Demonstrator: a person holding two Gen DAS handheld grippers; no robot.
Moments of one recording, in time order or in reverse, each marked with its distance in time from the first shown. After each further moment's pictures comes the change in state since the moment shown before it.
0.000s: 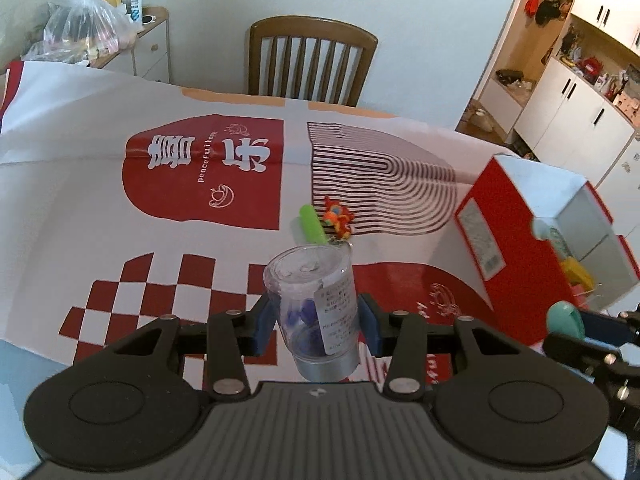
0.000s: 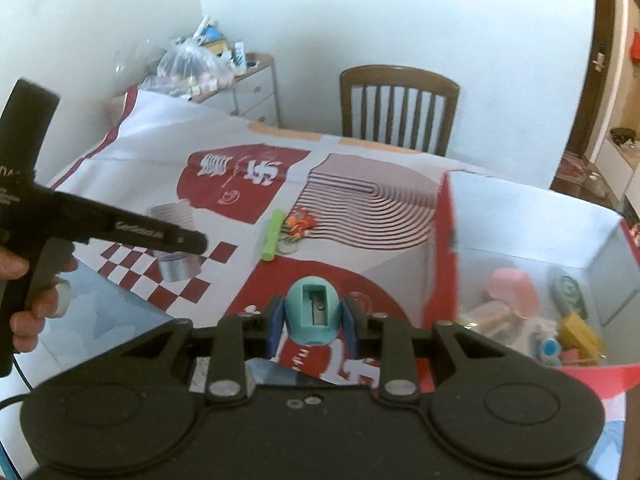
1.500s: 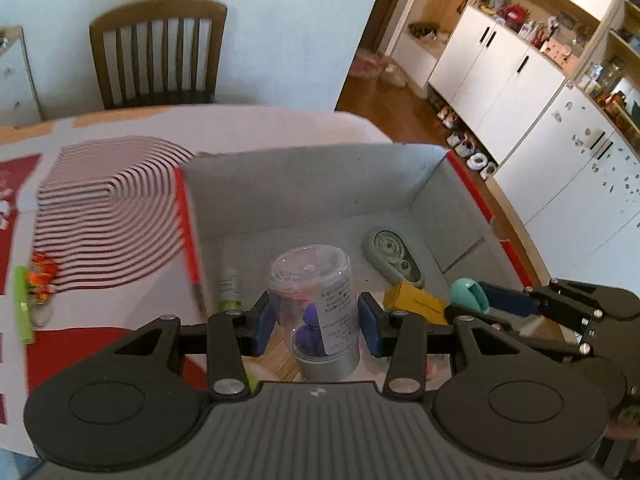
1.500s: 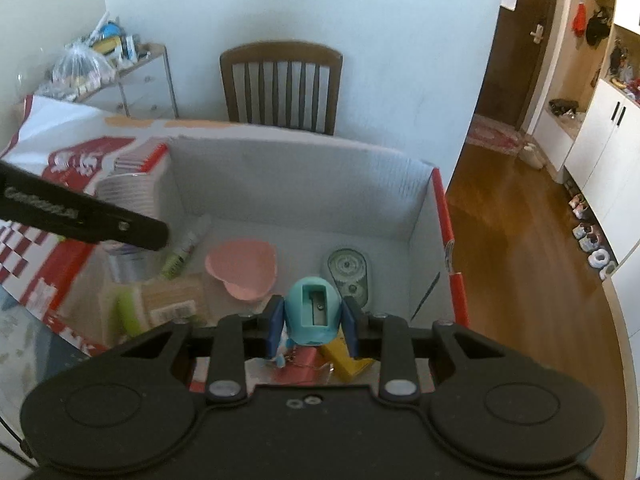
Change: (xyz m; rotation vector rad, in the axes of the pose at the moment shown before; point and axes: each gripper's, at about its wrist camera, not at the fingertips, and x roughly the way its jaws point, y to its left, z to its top) left arm 0.100 -0.260 0.053 0.125 0.120 -0.184; right arm 0.005 -0.242 -0.021 0.038 0.074 -0.153
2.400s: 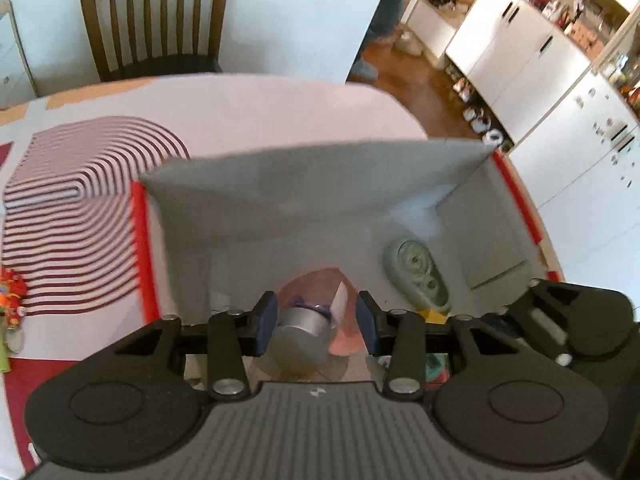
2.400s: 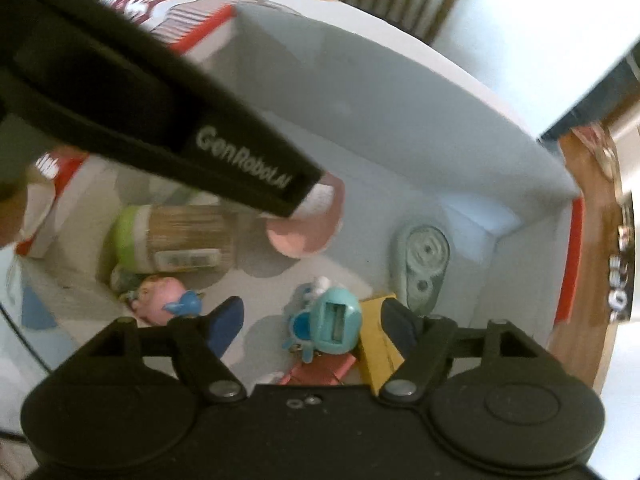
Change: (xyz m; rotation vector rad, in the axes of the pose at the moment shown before) left arm 0.043 0.010 0.037 -0.022 0.105 0.015; right arm 0.062 0.067 0.045 -0.358 0.409 0.101
